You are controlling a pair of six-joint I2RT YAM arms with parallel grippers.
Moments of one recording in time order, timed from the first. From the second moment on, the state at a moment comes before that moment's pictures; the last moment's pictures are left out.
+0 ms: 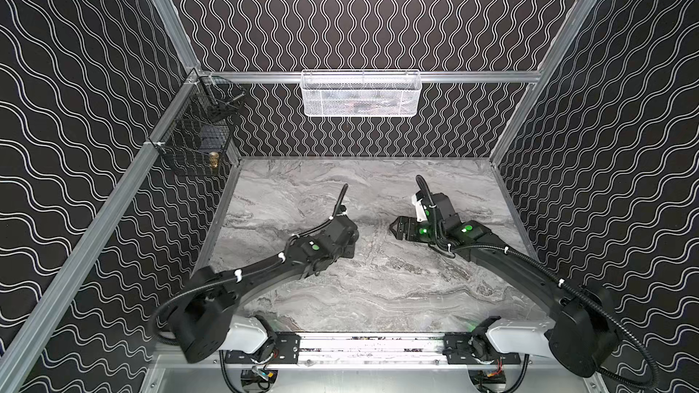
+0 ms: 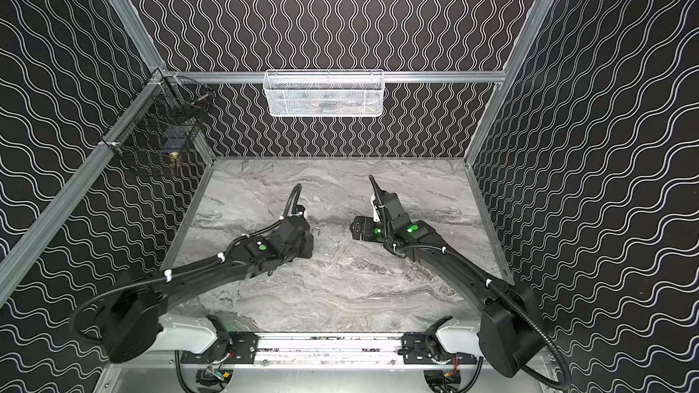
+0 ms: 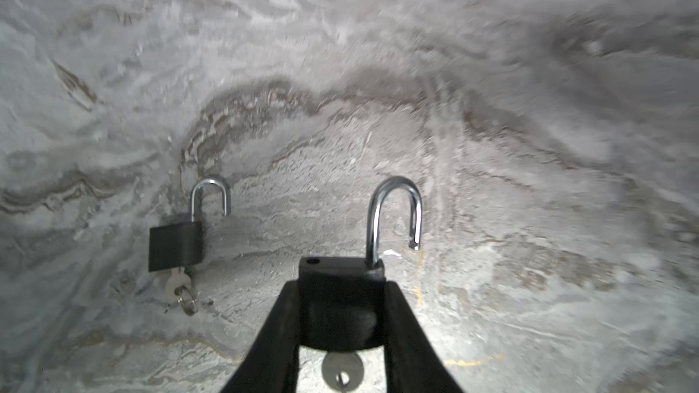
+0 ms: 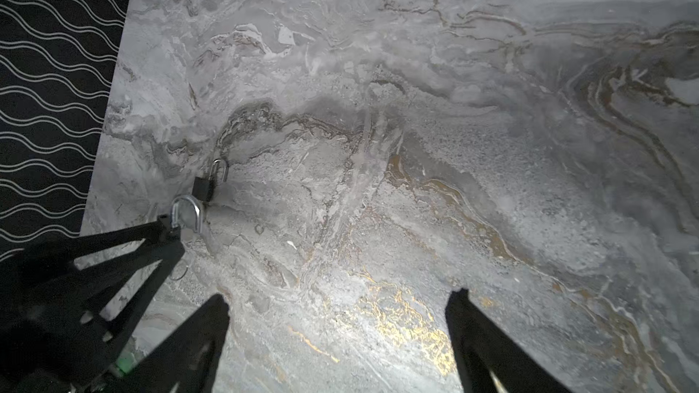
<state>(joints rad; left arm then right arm) -0.81 1.44 0.87 -0.34 -0.32 -0.58 0.55 1.30 0.91 -0.42 -0.12 0.59</state>
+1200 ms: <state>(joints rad) -0.81 1.78 0.99 -0.42 -0.40 -0.72 0.47 1.30 0.83 -0.28 -0.17 0.62</state>
